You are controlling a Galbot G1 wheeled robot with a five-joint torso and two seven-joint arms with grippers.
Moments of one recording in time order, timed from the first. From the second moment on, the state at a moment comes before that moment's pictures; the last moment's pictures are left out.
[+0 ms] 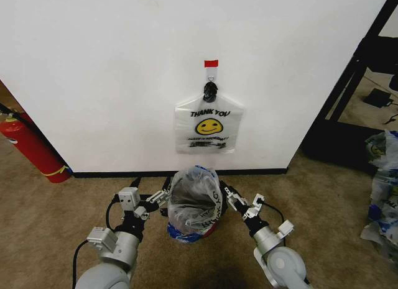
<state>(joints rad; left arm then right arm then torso) 1.58 -1.07 -0.31 -2.32 -0.55 0.03 -0.31 -1.33 1.20 0.23 1.75 1.21 0.01 -0.28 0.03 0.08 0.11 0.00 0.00</state>
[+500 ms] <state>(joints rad) 1.57 -1.07 -0.31 -2.32 -0.55 0.03 -0.31 -1.32 1.21 0.20 1.71 1.21 -0.02 -0.29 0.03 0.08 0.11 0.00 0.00</state>
